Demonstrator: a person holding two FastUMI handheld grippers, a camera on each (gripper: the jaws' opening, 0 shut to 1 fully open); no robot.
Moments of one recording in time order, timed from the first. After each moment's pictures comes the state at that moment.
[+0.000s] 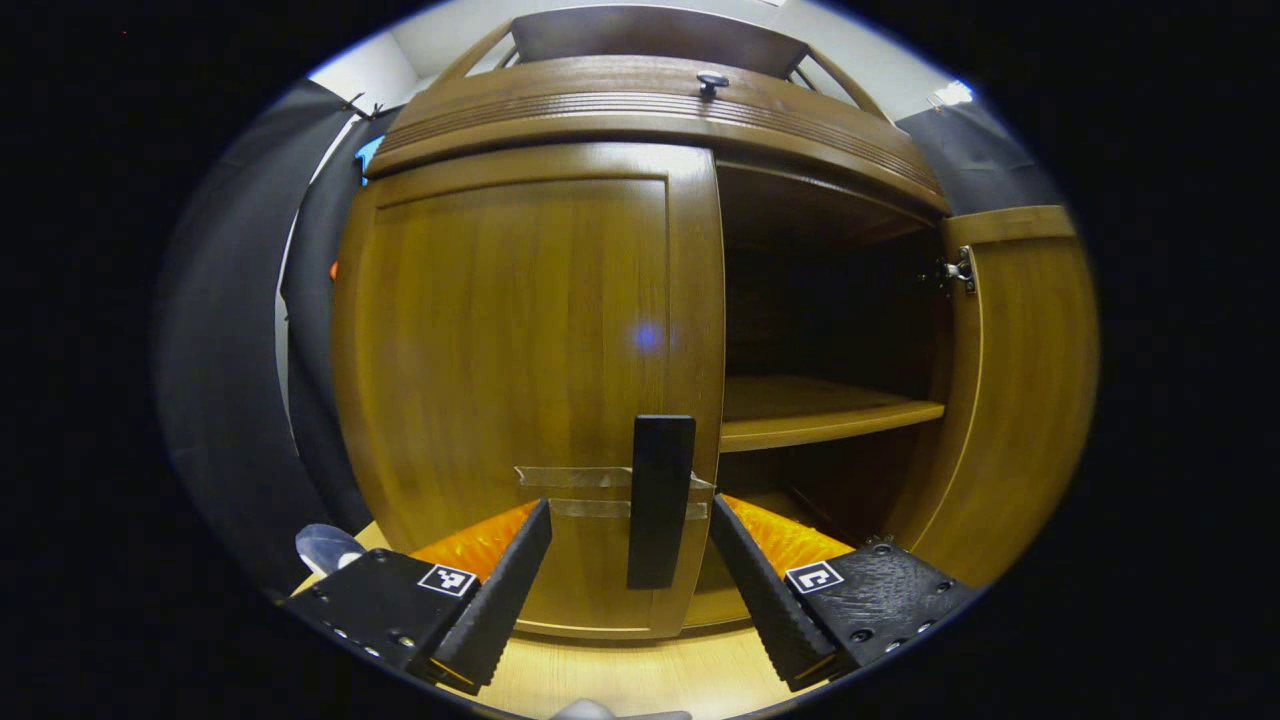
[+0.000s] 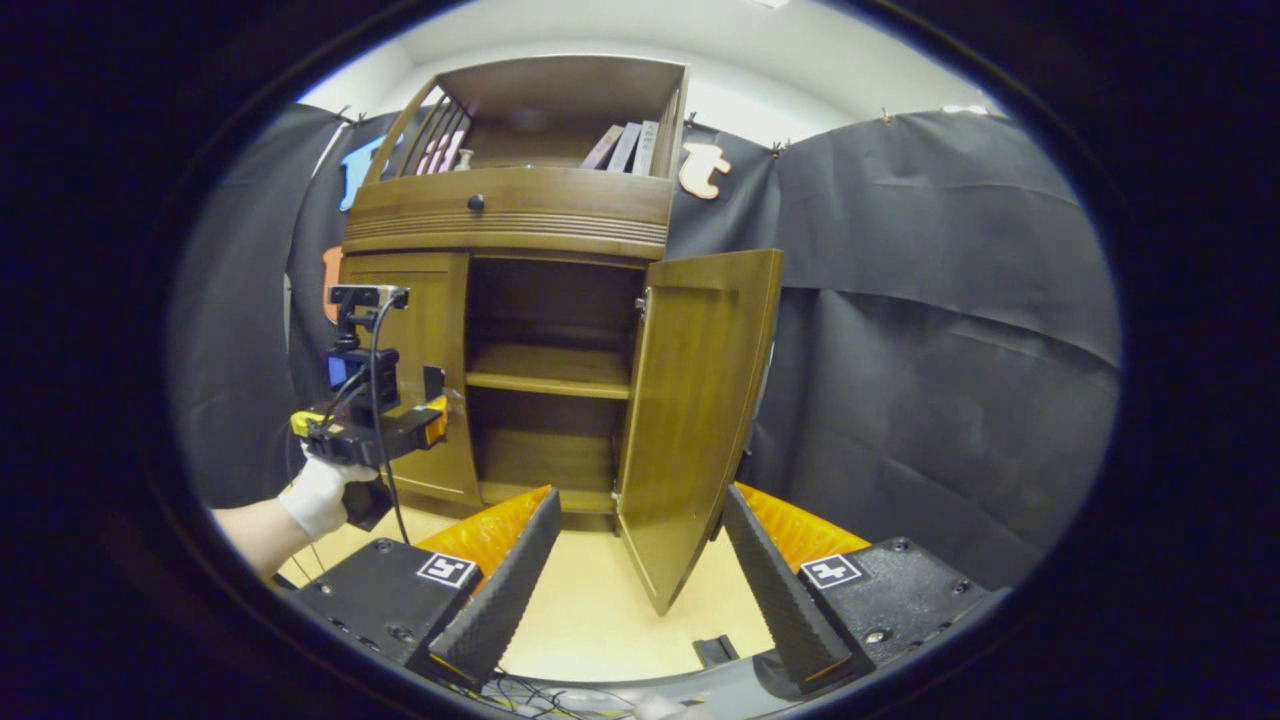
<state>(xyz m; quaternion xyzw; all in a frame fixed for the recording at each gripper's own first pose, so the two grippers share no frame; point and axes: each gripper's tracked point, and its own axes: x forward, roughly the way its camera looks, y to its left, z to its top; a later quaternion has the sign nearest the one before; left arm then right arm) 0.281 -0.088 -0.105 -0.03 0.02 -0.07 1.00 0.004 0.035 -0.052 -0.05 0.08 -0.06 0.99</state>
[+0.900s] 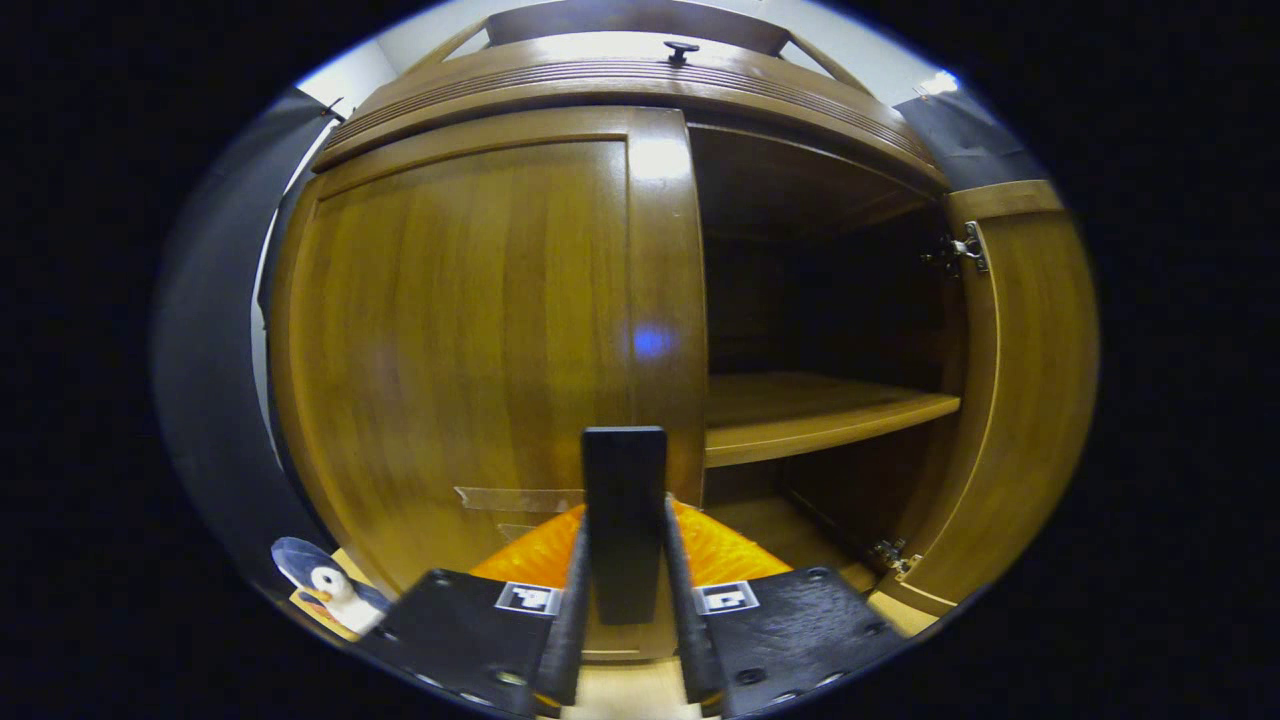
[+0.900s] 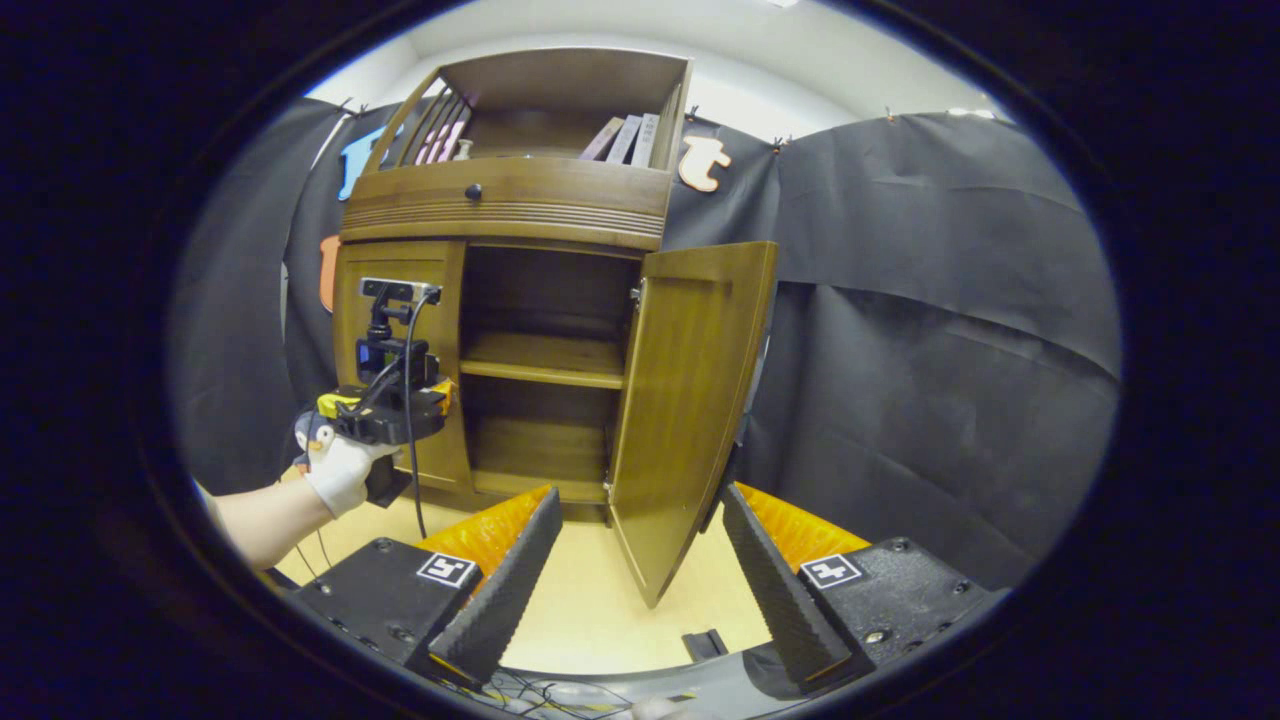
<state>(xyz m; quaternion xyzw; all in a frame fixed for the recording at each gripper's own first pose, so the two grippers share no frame) 0.316 -0.108 -0.106 -0.02 0.02 -0.09 1.00 0.000 0.026 -0.059 -0.05 0.09 -0.07 0.99</state>
